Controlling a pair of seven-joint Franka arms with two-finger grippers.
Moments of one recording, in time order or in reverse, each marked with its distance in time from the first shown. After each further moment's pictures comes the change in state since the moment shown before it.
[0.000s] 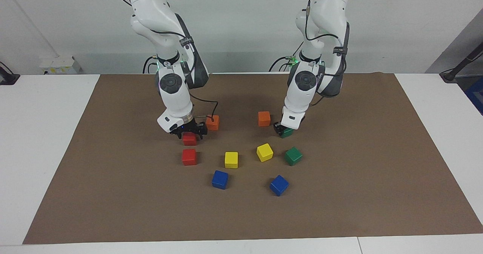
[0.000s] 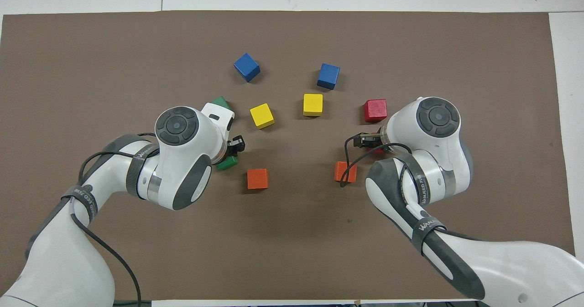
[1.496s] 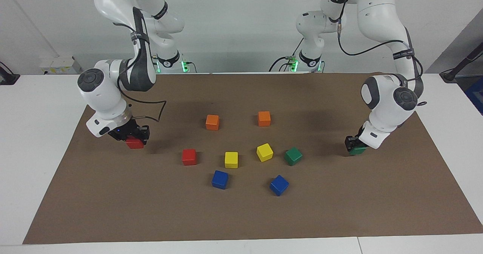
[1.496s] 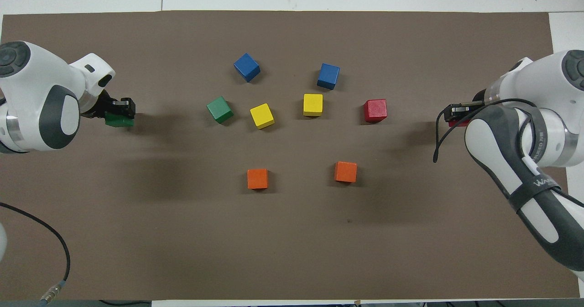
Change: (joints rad) left arm 0.421 0.130 0.034 0.271 0.061 -0.135 0.744; right arm -0.318 -0.031 -0.017 0.144 -0.002 -0.175 -0.412
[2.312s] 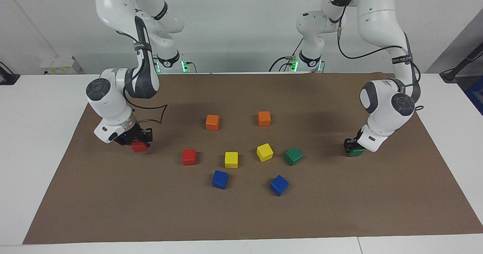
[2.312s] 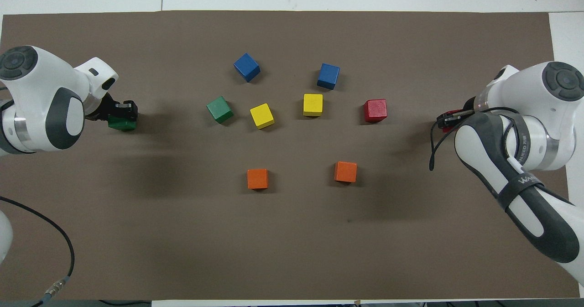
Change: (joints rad) left arm 0.006 0.028 0.000 -0.014 0.000 0.020 0.002; right arm -0.010 0.029 0.000 -0.039 0.000 0.050 -0.111
